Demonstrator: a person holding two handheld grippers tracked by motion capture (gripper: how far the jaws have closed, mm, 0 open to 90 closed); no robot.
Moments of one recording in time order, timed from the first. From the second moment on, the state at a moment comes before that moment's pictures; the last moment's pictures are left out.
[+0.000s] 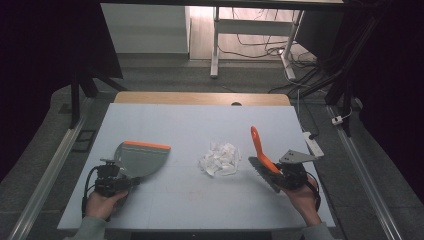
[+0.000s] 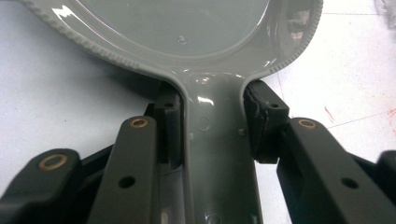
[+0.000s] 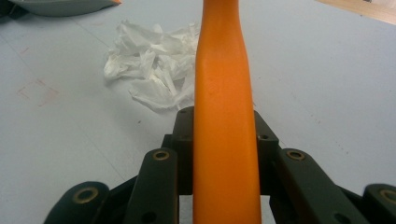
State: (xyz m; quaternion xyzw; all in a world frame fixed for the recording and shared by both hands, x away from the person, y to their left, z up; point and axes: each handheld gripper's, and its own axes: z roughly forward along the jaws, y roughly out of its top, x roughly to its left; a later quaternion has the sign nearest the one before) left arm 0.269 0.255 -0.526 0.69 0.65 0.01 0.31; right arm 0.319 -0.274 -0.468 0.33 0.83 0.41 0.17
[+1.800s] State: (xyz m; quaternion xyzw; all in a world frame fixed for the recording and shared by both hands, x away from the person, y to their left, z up) left arm 0.259 0.277 -0.498 0.76 0.50 0.07 0.42; right arm 0.318 -0.275 -0.460 0.34 0.81 0.44 0.18
